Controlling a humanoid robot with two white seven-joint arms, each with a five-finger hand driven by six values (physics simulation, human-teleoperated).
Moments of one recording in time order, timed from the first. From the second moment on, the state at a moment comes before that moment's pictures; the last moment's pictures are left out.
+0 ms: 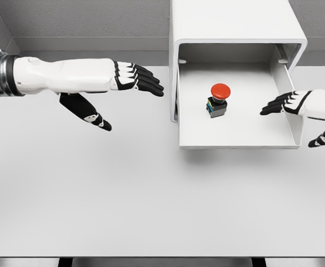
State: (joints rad) left arm -1.01 0.87 -0.92 -1.67 0.31 -0.61 -0.61; right arm -0.93 -1.36 1.08 -1.69 -0.16 -0.61 0.43
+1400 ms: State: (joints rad) left arm -1.00 0.87 -0.92 -1.64 0.31 -0.61 -0.61; right arm -0.90 -1.29 1.08 -1.69 -0.16 -0.61 0.42
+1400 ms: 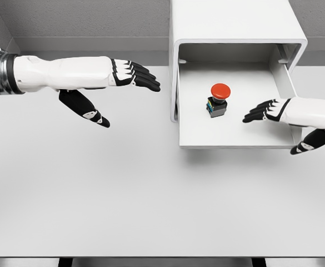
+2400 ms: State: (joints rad) left arm -0.96 0.89 -0.92 -1.62 0.31 -0.61 -0.61; right arm -0.97 -1.07 0.97 -1.45 -0.05 -0.61 0.42
